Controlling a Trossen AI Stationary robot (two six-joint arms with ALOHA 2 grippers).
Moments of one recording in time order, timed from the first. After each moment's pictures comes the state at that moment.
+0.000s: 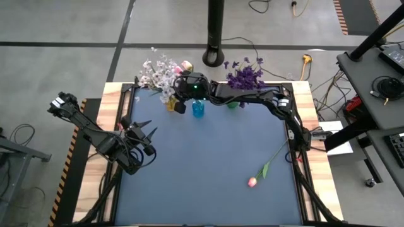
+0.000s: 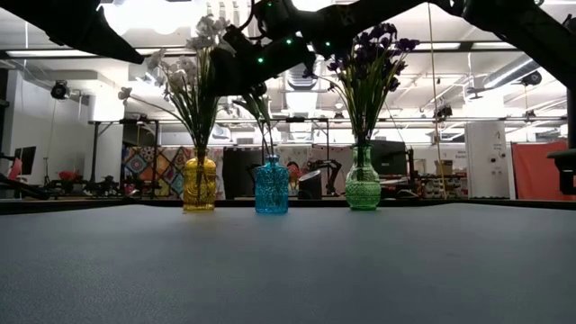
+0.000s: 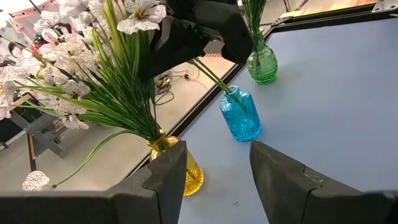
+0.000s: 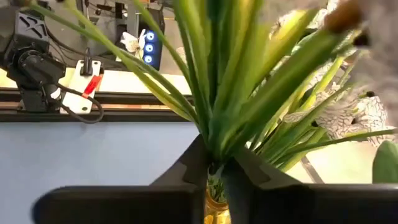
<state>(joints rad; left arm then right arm) -0.68 1.03 0.77 -1.12 -1.28 -1.00 -0.29 2.19 1.91 0.00 -0.02 -0.25</state>
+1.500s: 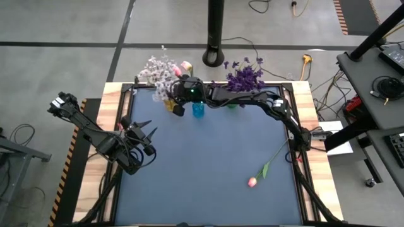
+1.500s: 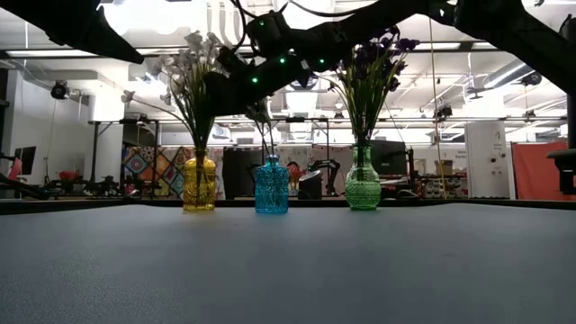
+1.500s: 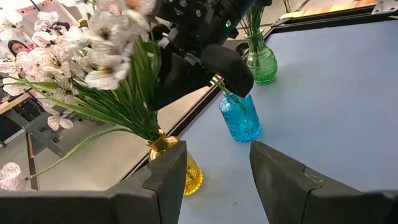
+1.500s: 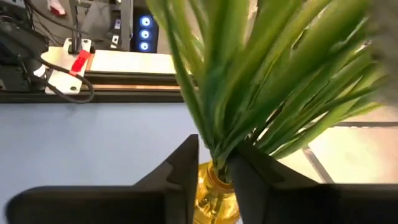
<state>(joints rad) -0.68 1.03 0.77 -1.11 -1.28 -1.00 -0.29 2.26 1.91 0.03 0.00 -0.23</state>
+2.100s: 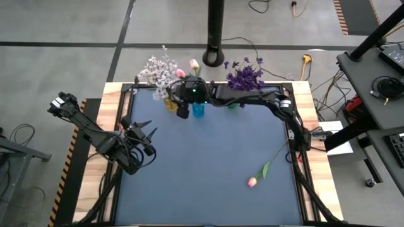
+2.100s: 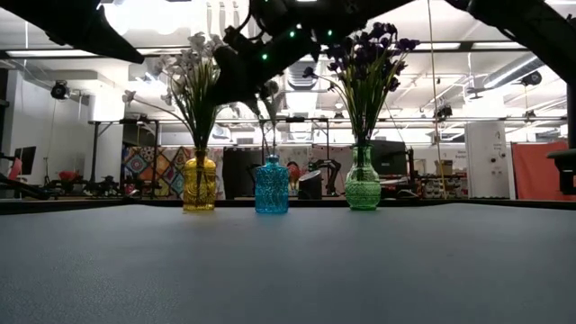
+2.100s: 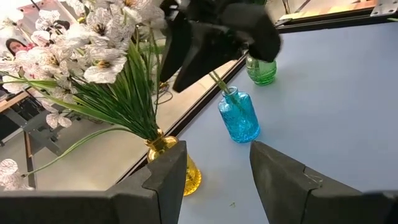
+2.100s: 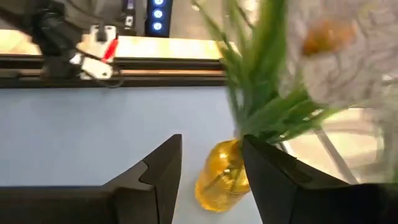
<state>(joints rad) -0.68 1.03 0.77 -1.11 -1.28 -1.00 -0.26 2.16 1.91 -0.18 0.00 -0.20</state>
